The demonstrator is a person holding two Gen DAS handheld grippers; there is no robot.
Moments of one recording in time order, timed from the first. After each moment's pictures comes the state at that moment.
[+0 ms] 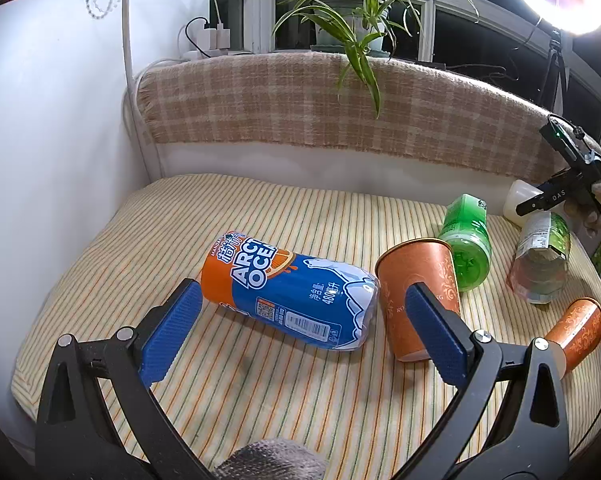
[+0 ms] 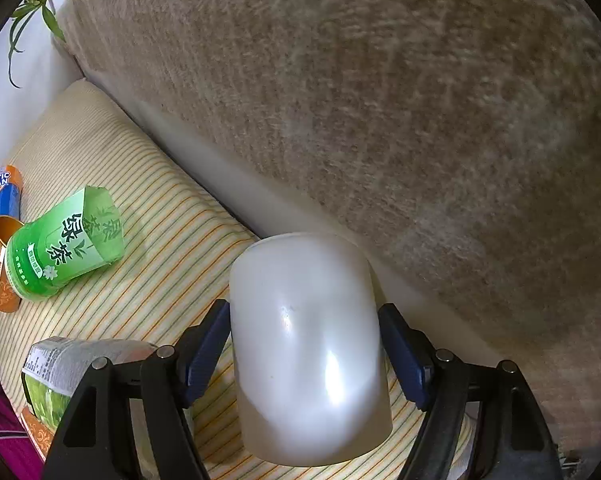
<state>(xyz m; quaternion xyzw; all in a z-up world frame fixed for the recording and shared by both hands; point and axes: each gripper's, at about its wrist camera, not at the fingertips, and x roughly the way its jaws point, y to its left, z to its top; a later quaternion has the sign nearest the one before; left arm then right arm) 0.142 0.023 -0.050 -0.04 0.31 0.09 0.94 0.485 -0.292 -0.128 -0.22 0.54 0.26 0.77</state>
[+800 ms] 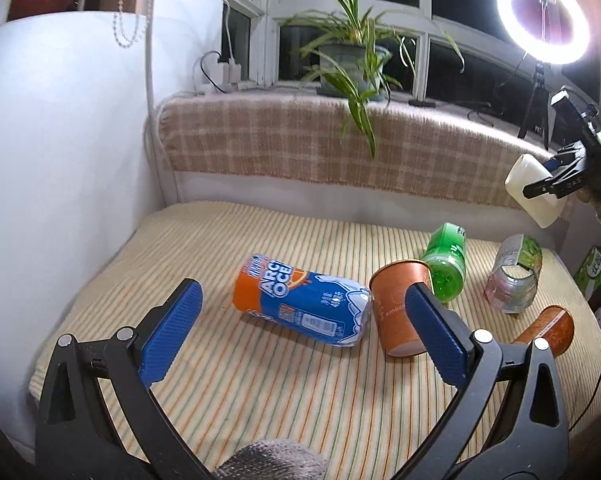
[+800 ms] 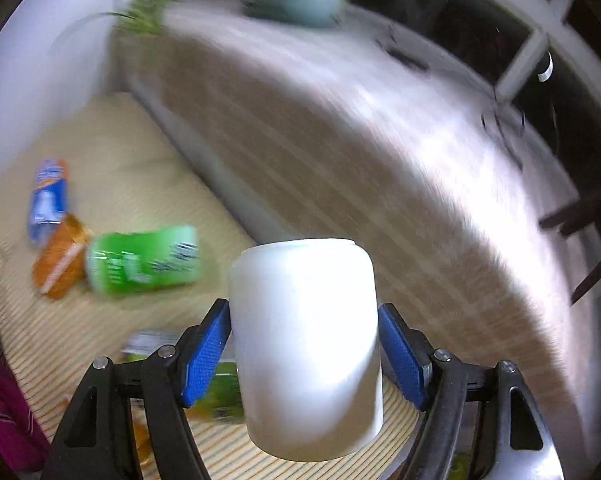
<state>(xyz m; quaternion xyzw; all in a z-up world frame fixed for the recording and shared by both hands) 0.088 0.032 -0.014 -0.05 0.26 0.09 0.96 0.361 -0.222 0.013 -0.30 0.42 0.27 0.81</state>
